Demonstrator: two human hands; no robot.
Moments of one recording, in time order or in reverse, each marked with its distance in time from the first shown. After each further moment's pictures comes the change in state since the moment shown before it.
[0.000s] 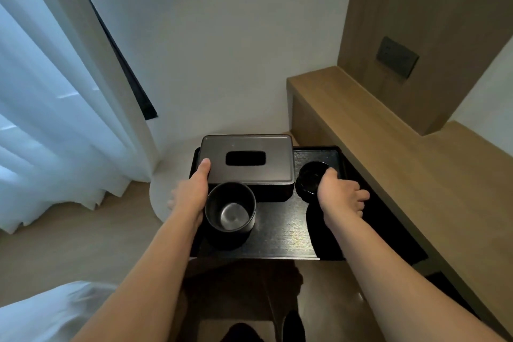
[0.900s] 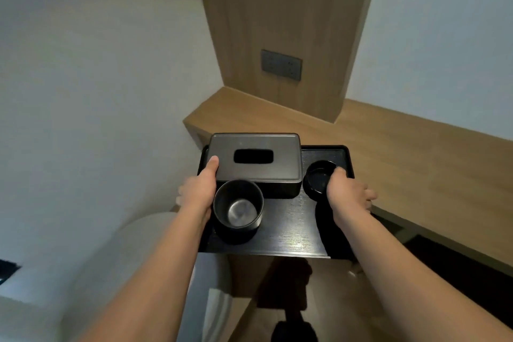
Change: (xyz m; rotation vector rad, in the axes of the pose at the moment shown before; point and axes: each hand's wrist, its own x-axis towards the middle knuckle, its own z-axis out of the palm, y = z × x) left_hand 0.102 0.176 0.237 0.378 -0.510 0.228; right_hand 0.114 -0.067 -0.007 0.325 0.410 0.445
